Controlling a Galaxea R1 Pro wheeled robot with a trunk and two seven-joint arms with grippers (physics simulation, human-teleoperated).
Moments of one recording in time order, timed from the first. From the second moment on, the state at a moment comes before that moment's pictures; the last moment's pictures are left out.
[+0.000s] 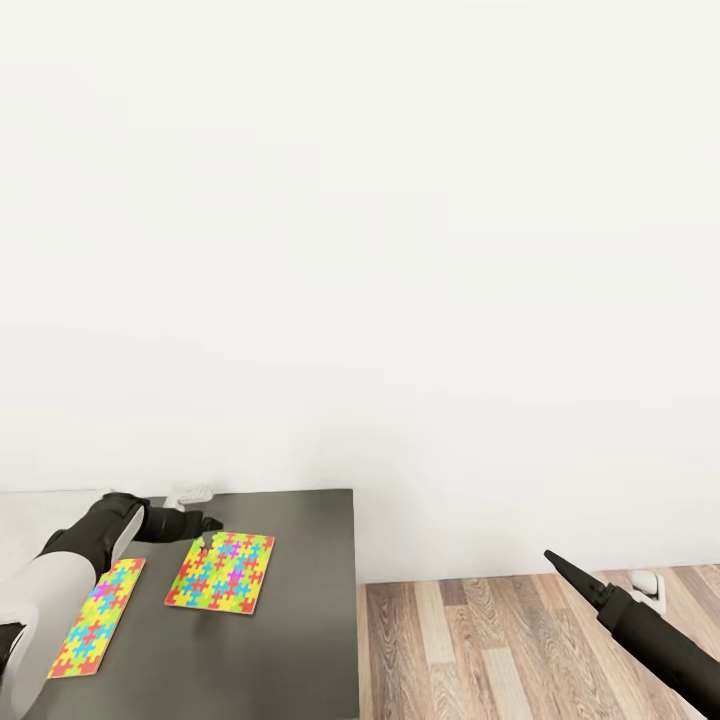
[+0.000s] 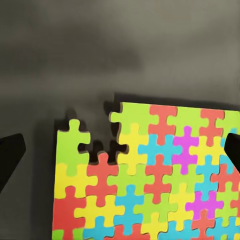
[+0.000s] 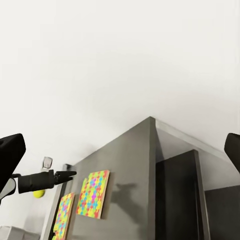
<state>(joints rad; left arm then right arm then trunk) -0.89 0.29 0.10 -0.37 -0.12 0.62 -0.55 -0.04 -0.06 -0.65 -1.57 -0.46 0.85 1.00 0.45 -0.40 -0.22</state>
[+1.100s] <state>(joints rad) -0.88 0.29 0.10 -0.36 -0.12 0.62 -0.55 -0.04 -0.06 -0.65 -1.57 -0.46 0.85 1.00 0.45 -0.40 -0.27</state>
